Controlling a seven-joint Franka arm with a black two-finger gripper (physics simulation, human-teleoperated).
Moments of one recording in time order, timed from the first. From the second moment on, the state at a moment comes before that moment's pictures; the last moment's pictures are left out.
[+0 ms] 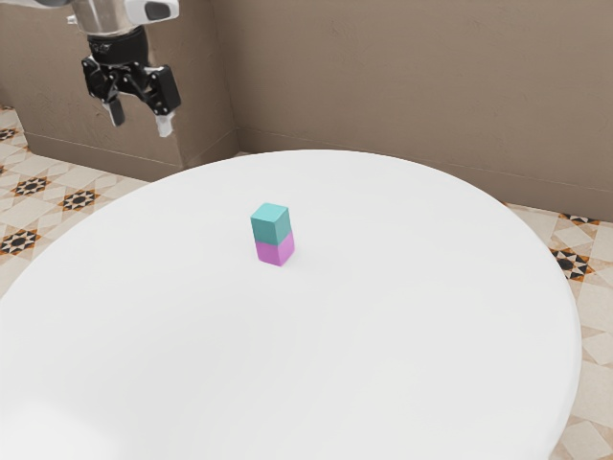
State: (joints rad) arm 0.05 -0.04 -0.03 -1.47 0.05 1.45 0.00
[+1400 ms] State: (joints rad) arm 0.04 0.65 -0.04 -1.18 0.00 1.83 0.02
